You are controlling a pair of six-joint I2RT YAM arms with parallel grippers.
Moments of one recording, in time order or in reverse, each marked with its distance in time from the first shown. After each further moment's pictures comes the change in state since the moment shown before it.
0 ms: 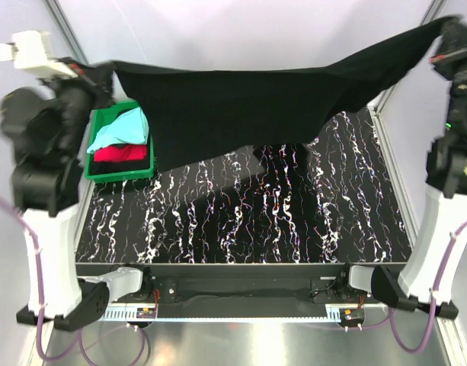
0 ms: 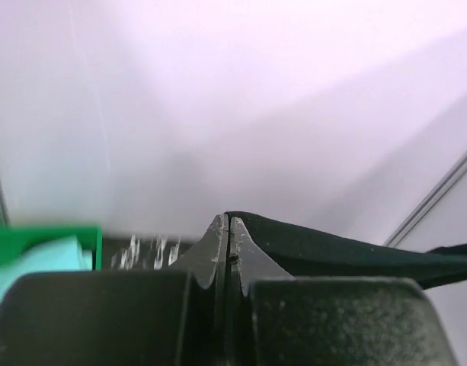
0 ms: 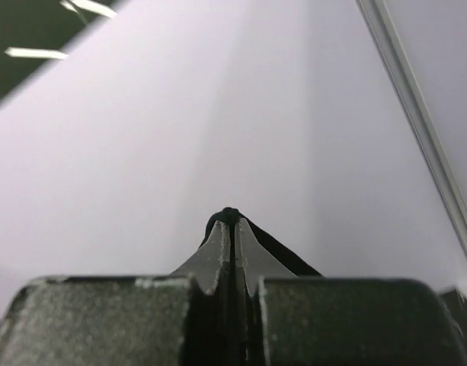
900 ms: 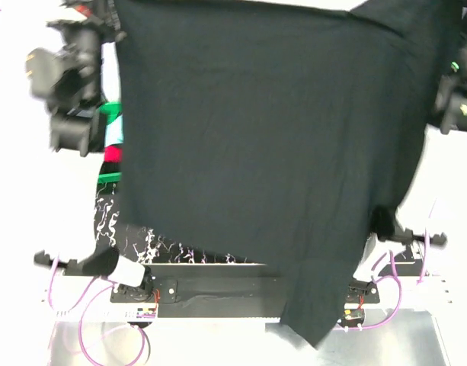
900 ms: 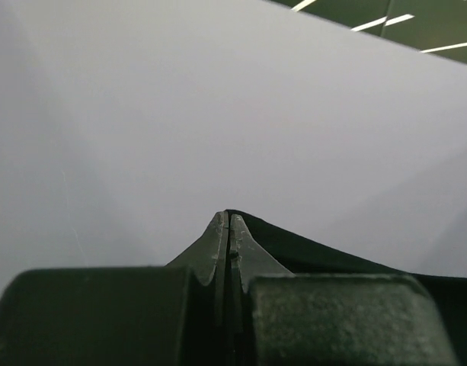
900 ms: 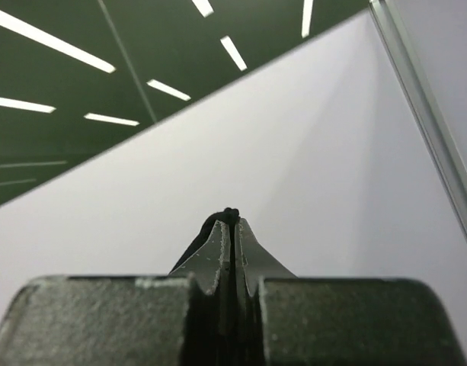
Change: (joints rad) left arm -0.051 0.268 0.198 0.526 -0.081 0.122; right arm 0.000 0.450 0.617 0.214 -0.032 -0.047
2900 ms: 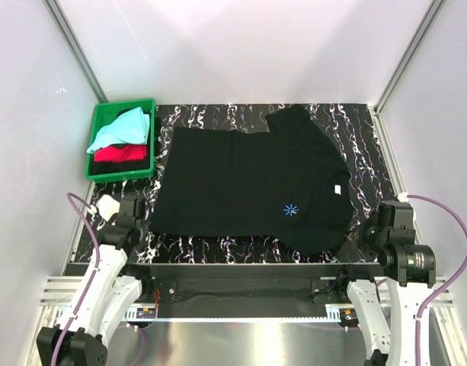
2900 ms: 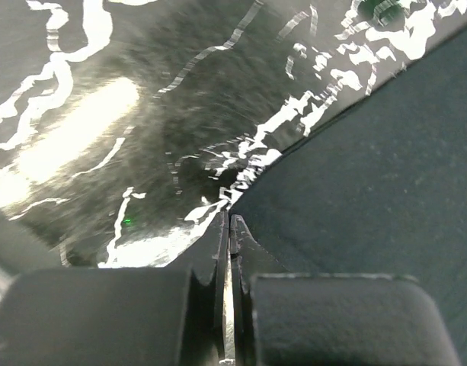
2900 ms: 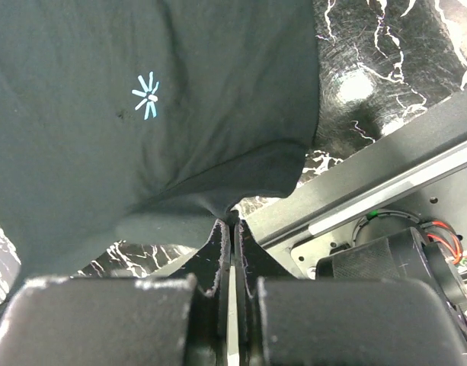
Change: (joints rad) left arm 0.064 -0.768 -1.666 -0.739 -0.351 -0.786; right arm 0.134 -1.211 -1.727 -1.159 -0.008 0.155
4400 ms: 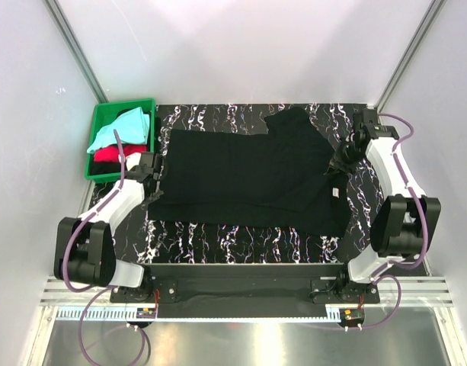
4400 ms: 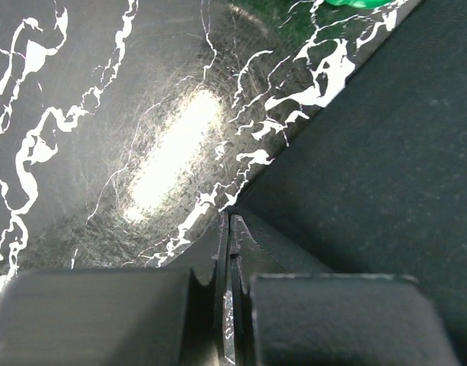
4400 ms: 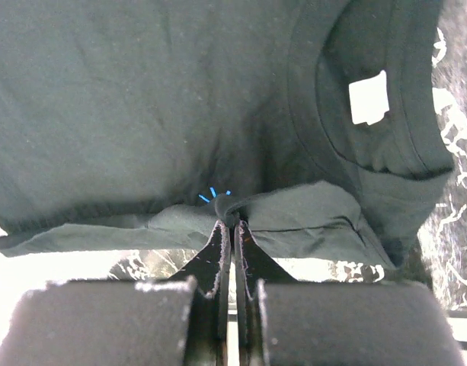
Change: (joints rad) left arm -0.024 0.710 0.381 0.193 -0.019 0.333; right arm 0.004 1.096 0.455 0.349 -0.212 -0.268
